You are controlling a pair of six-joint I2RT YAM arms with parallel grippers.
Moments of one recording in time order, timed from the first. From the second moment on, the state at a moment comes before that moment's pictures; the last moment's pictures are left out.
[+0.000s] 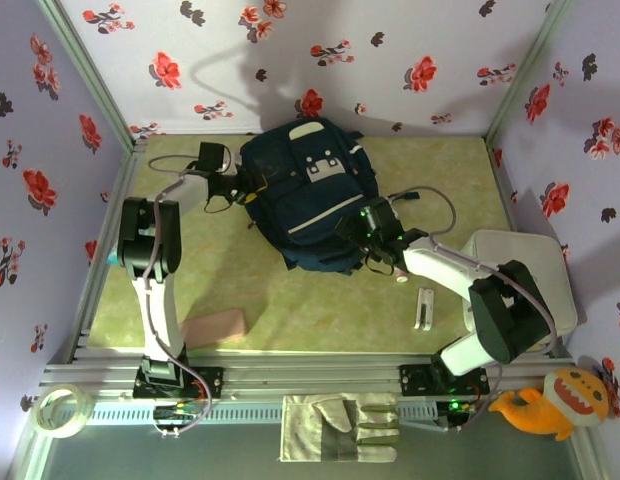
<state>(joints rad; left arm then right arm) -0.18 2.12 1.52 -0.29 0.59 -0.69 0.55 1.49 0.84 -0.19 0.03 1.01</state>
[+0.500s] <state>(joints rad) -0.16 2.01 1.34 -0.15 0.59 -0.81 0.53 1.70 1.00 -0.20 0.04 0.88</state>
